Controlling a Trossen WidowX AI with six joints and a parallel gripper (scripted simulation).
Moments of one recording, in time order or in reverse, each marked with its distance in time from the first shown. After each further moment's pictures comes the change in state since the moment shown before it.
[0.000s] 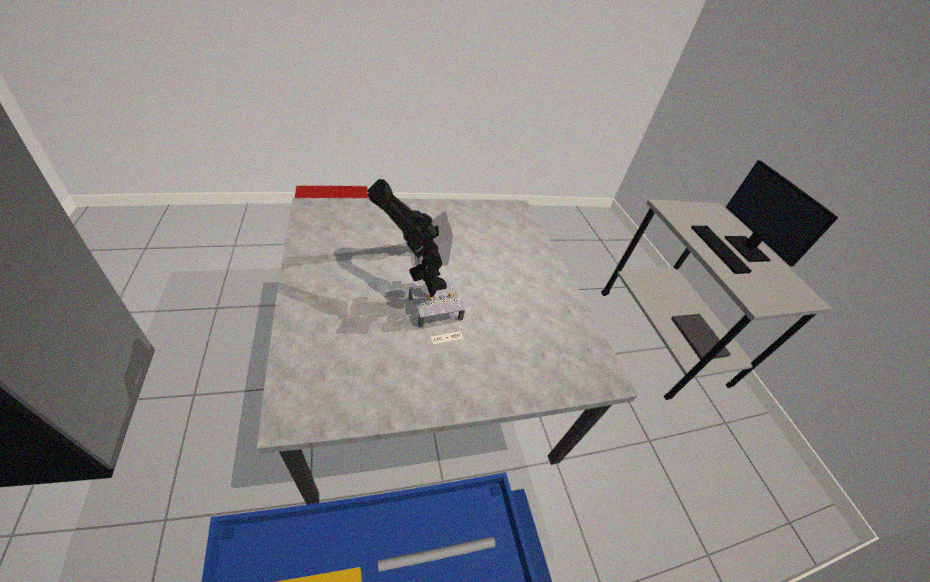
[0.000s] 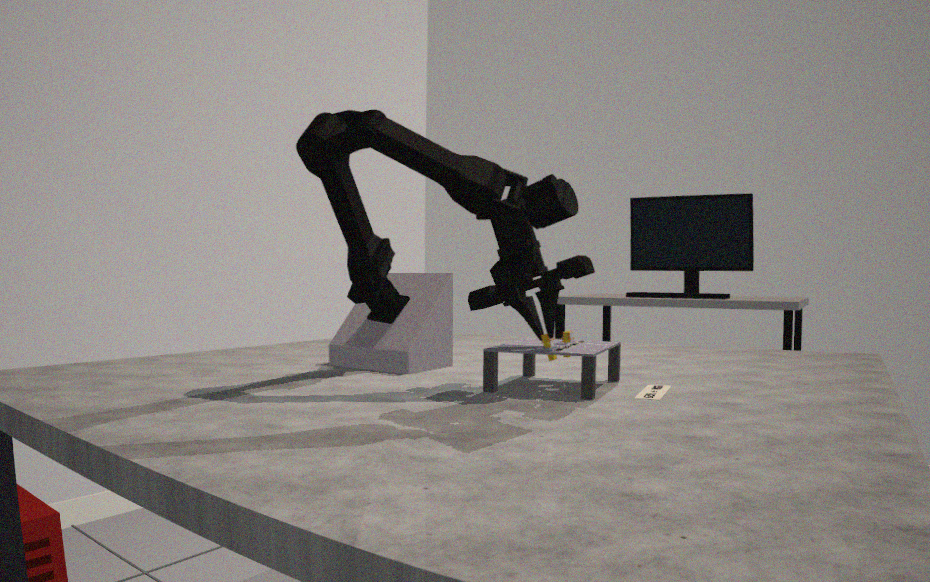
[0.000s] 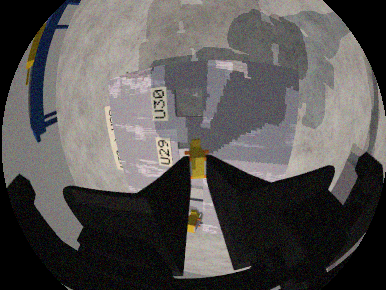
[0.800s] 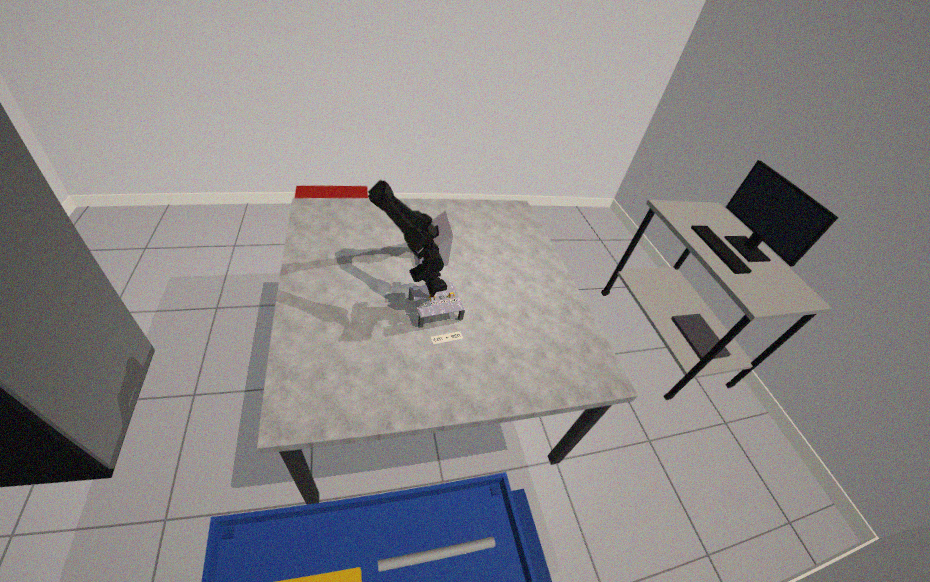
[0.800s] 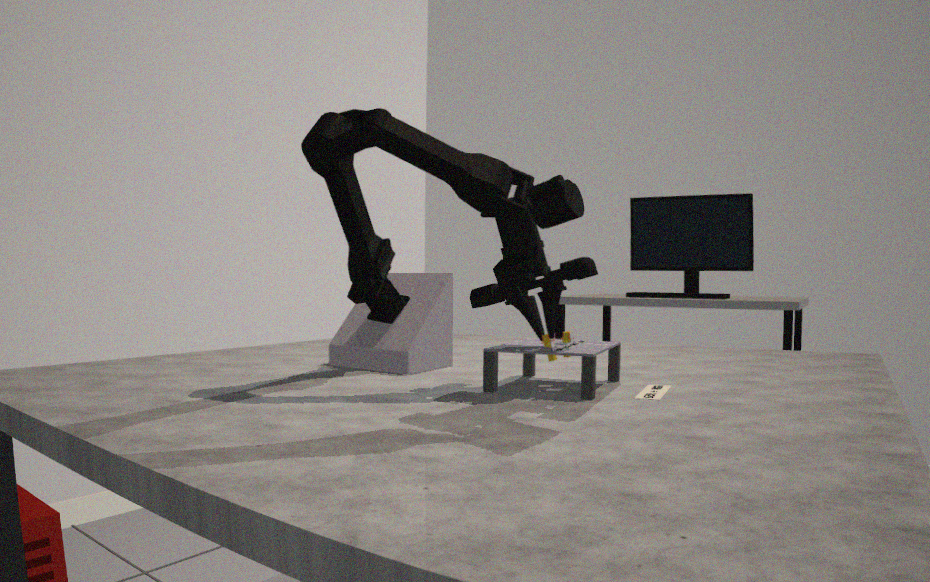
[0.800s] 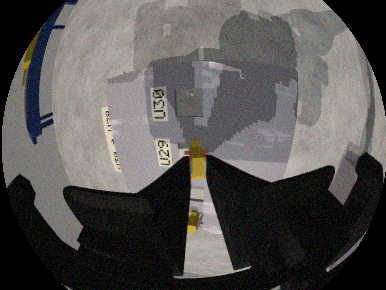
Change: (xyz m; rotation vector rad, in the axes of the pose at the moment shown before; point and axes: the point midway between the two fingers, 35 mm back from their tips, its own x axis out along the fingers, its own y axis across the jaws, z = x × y) arm 0.001 0.002 0.000 0.000 -0.001 -0.037
